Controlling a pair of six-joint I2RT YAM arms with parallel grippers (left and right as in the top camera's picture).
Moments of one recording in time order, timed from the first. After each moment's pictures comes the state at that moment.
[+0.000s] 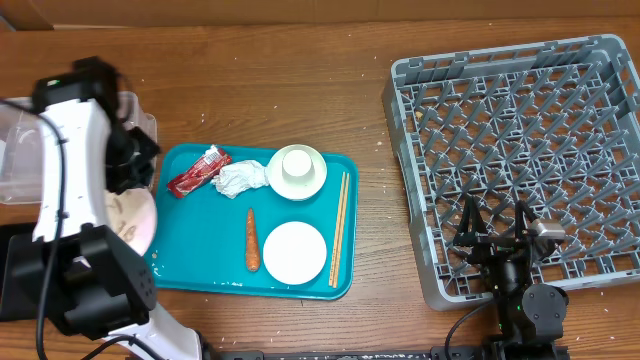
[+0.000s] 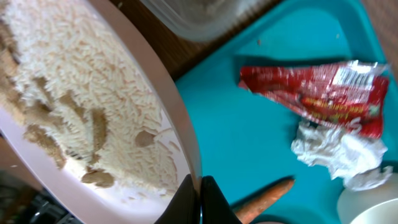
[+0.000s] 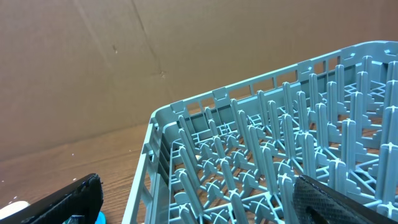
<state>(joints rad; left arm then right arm) 0.30 1.85 1.70 -1.47 -0.04 -0.55 0.05 0.01 0.02 -0.03 0.02 0.31</state>
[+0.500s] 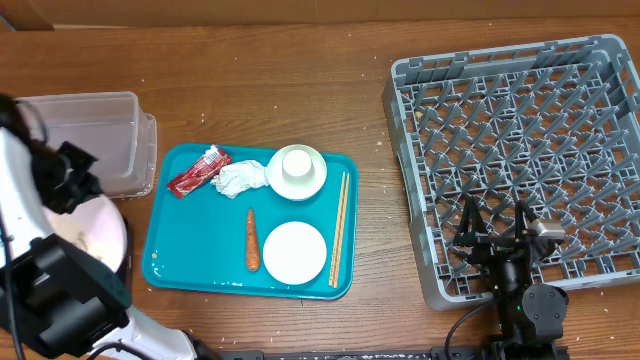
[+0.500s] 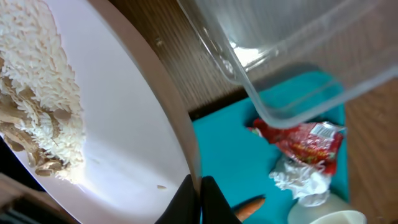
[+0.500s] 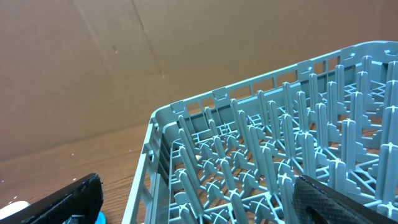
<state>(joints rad) 0.62 1.85 1.70 -1.40 0.16 -0.46 0.05 0.01 0.02 -0.03 0.02 0.30</state>
